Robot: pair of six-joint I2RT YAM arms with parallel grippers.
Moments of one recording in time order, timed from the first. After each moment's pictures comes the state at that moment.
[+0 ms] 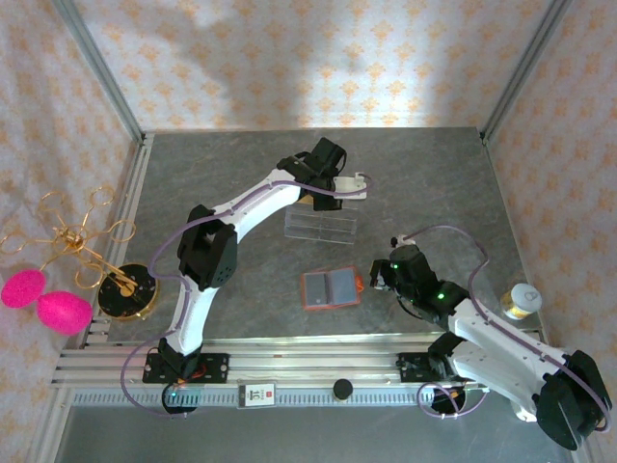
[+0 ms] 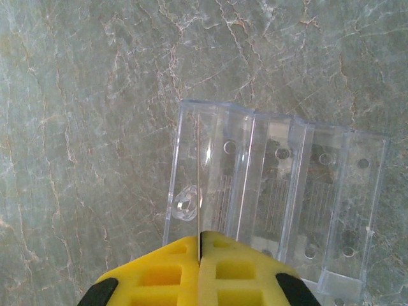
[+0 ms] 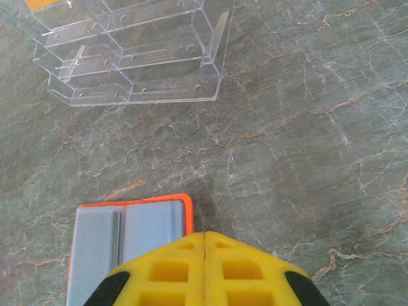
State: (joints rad) left arm -0.61 2.16 1.94 -0.74 0.10 0.92; right arm 0.63 0.83 0.39 -0.28 0.08 0.72
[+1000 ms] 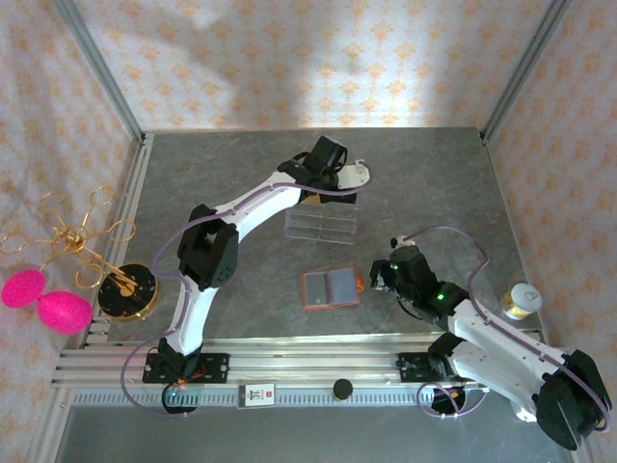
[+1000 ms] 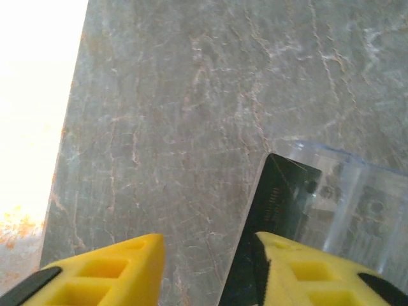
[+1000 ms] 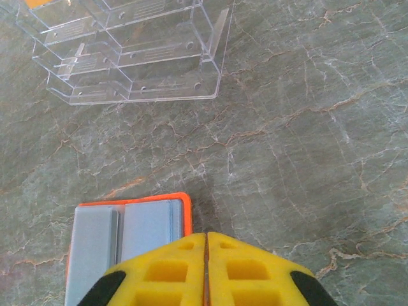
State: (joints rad) left arm -0.61 2.16 1.90 -0.52 0.01 0.79; right arm 0.63 0.83 0.38 -0.27 0.07 0.72
